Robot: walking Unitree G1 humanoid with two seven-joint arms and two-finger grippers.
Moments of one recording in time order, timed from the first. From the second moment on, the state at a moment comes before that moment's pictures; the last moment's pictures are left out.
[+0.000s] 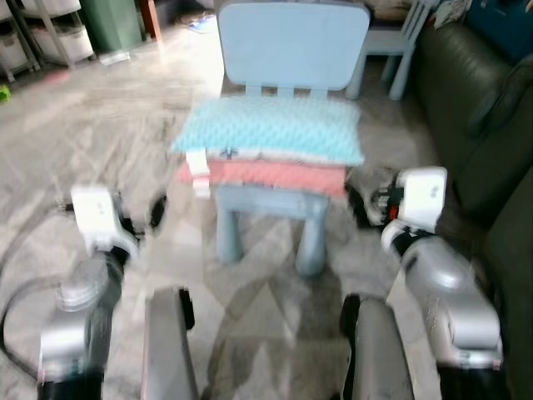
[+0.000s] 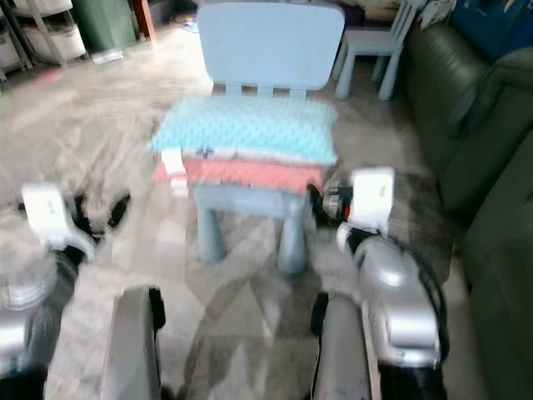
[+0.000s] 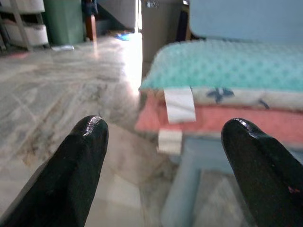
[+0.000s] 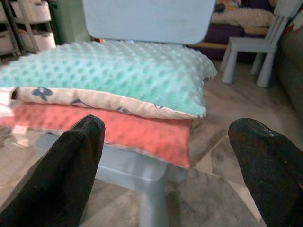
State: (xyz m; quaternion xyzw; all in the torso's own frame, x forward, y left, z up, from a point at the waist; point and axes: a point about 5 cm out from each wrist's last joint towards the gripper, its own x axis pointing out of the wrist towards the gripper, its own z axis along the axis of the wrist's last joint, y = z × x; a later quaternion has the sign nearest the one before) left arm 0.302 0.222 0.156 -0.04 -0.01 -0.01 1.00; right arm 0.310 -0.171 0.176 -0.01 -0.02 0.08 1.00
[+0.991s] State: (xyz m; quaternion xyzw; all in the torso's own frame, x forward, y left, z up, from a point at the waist) left arm 0.388 0.250 0.202 -0.07 -0.02 0.04 1.00; right arm 0.390 -0.140 0.214 -0.03 -0.02 0.13 0.99
